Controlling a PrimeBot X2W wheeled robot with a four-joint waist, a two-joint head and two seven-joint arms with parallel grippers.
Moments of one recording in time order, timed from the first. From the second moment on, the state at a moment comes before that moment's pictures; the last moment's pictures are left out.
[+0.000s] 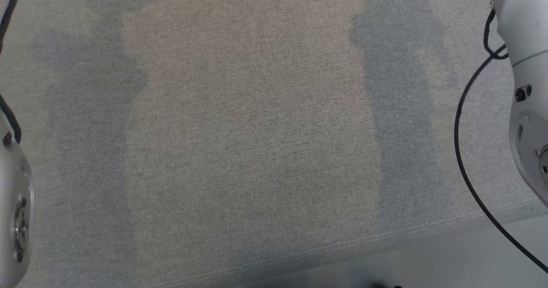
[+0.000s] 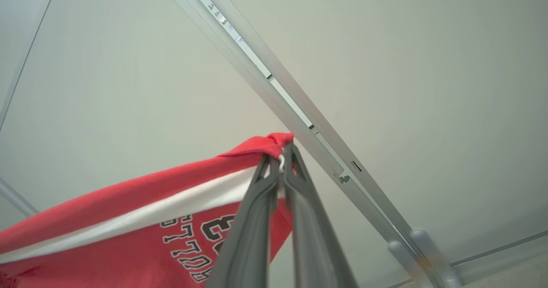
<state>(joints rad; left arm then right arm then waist) -1.48 0.23 -0.17 0.51 -0.73 -0.13 -0.01 -1.64 -0.04 0.02 1.11 0.87 0.13 -0.11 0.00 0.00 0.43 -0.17</state>
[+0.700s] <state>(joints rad) -1.12 0.16 -0.34 0.57 -0.76 -0.13 -0.25 -1.43 -0.11 0.17 1.08 0.85 0.13 -0.06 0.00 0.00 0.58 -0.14</state>
